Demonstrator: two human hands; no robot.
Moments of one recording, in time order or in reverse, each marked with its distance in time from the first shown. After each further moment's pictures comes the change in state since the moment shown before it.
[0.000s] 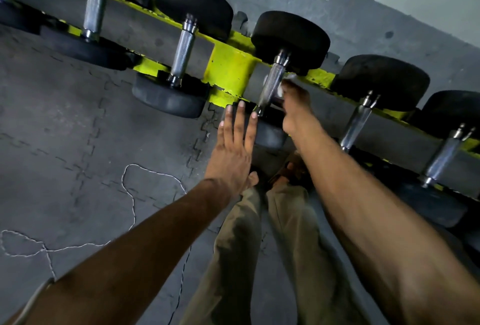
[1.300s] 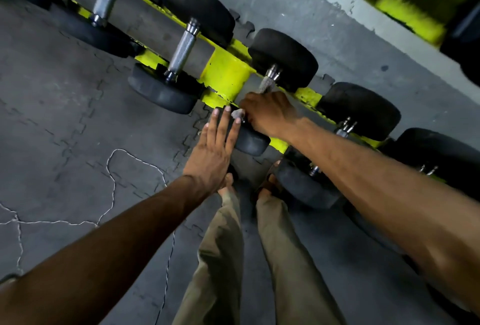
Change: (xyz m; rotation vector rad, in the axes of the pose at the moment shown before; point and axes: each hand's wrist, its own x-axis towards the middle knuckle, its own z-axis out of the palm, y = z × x) left_hand 0.000 0.006 0.002 0.005 0.015 -0.080; right_hand -0.008 -0.029 -0.019 -1.921 -0.553 -1.371
